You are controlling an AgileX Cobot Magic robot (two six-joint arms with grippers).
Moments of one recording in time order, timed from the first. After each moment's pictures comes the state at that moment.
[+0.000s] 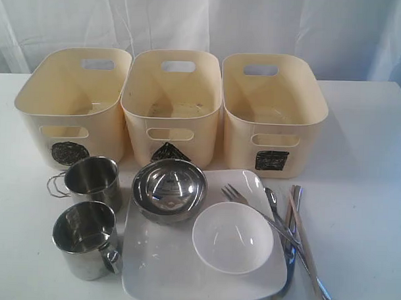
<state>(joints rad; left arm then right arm) 0.13 0.00 0.02 -0.03 0.42 0.02 0.05 0.01 0.00 -0.13 0.34 0.21</state>
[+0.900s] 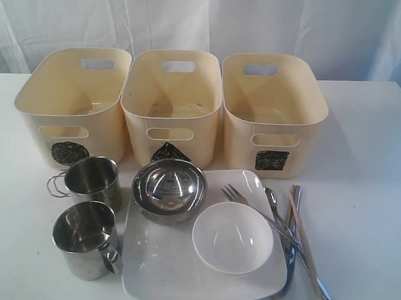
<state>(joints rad) 0.13 0.00 0.02 0.00 0.42 0.06 0.05 0.01 0.00 -0.13 0.34 0.21</state>
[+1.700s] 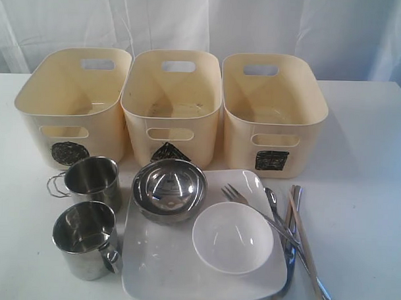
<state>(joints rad) 0.13 0.00 0.02 -0.39 0.27 0.01 0.05 0.01 0.00 -0.13 0.34 0.21</state>
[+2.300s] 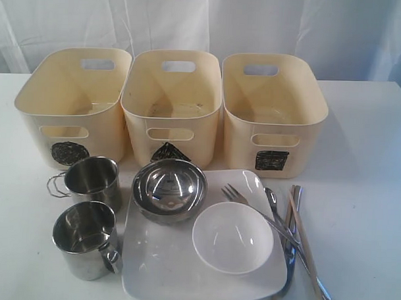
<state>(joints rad) 0.13 0.00 -0.03 -0.65 0.25 0.06 0.05 0.01 0.00 -0.13 0.34 0.21</state>
